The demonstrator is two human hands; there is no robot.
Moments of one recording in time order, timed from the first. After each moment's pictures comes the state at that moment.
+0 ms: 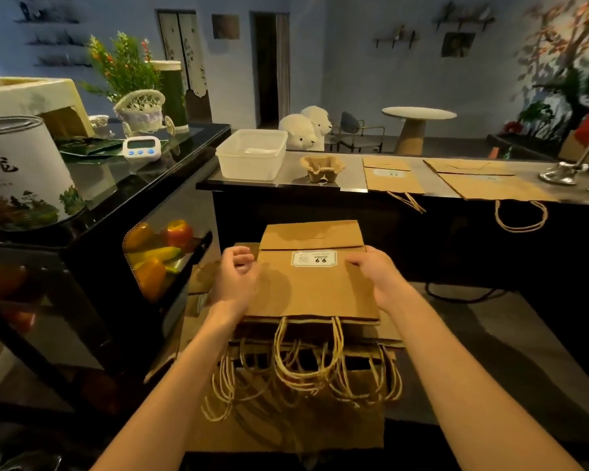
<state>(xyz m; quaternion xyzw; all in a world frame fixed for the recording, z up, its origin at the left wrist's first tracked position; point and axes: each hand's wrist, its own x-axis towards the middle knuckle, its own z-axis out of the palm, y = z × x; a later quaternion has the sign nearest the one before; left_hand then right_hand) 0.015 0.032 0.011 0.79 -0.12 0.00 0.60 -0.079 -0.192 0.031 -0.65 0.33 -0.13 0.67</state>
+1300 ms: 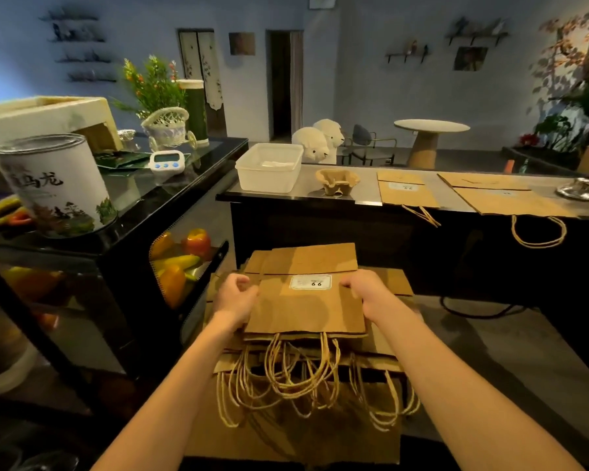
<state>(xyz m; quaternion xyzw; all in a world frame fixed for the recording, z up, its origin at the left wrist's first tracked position) 0.038 0.063 0.000 0.85 -0.05 -0.07 0.52 -0.048 -0.160 0.021 -0.65 0.39 -0.07 0.64</state>
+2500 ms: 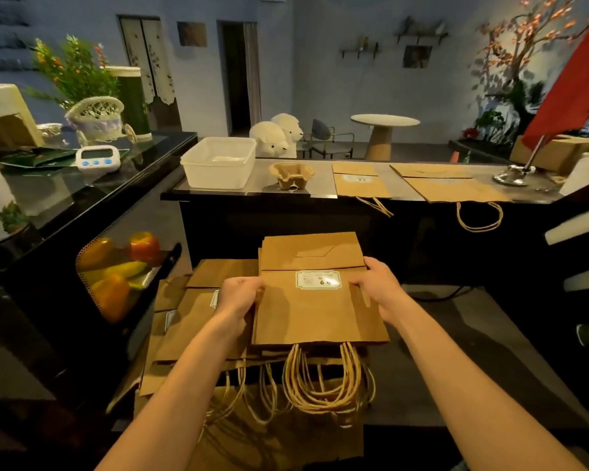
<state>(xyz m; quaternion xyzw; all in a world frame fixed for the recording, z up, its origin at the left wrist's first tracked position) 0.004 -0.014 0.003 0.76 -0.06 -0.17 0.62 -0.119 -0.222 0.021 -0.72 0.32 -0.17 0.60</state>
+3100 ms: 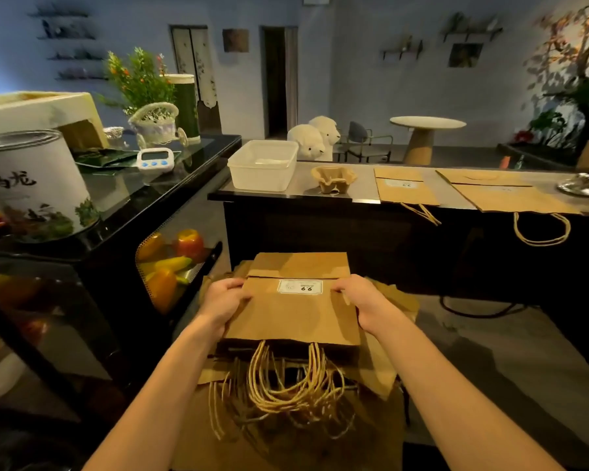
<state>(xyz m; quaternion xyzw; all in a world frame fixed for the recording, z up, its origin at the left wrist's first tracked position) 0.031 0.066 0.018 0.78 -0.04 -0.16 0.60 -0.054 -0.150 0.013 -0.65 0.35 -0.04 0.68</state>
